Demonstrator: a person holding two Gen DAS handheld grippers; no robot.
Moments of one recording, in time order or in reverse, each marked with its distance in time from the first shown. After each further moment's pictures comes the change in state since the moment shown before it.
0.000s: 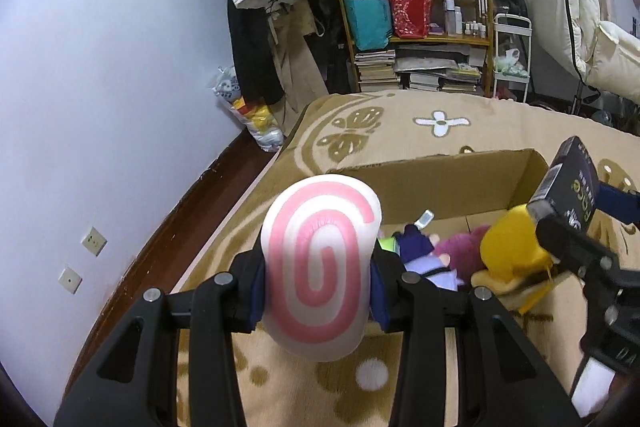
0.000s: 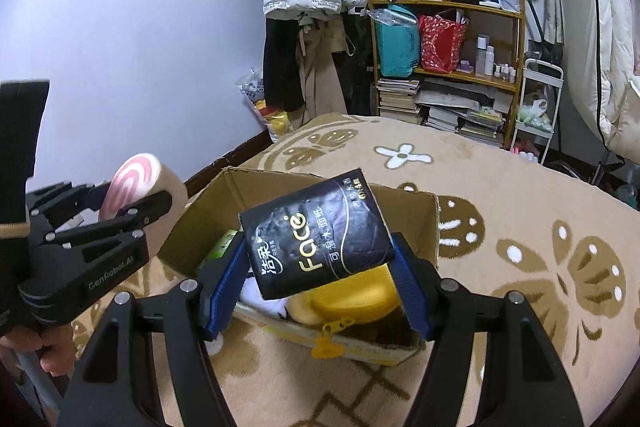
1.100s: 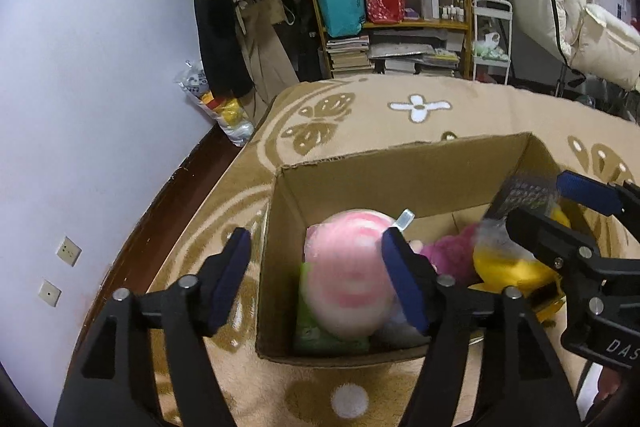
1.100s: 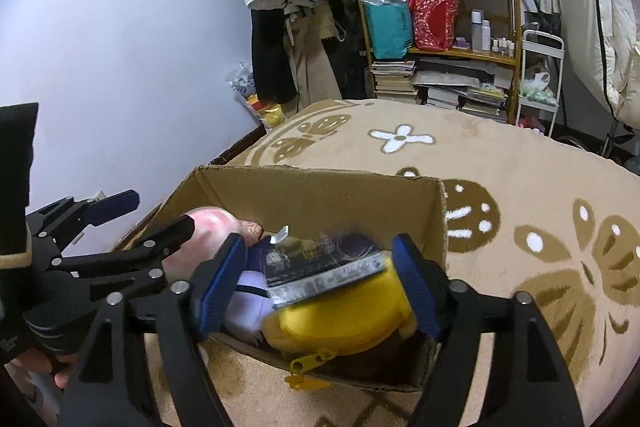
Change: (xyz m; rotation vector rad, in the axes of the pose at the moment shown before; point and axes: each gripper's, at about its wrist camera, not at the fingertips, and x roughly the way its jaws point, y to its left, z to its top) left arm 0.048 -0.025 0.003 0.040 0.033 -0.085; right arm 0.038 -0.028 -0.002 0.083 0.028 0.022
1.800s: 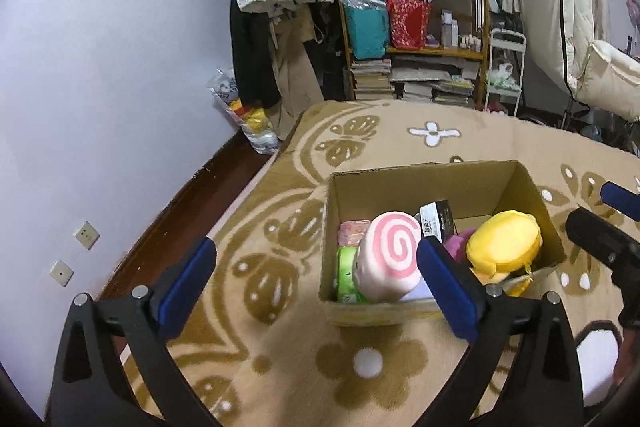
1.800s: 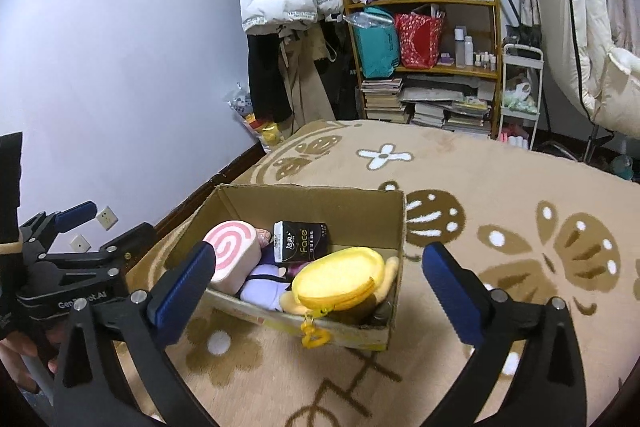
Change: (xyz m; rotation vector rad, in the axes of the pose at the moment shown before) left arm -0.075 0.038 -0.009 -0.084 -0.054 0.041; right arm -0.082 0.005 0.003 0.017 -0.054 -0.026
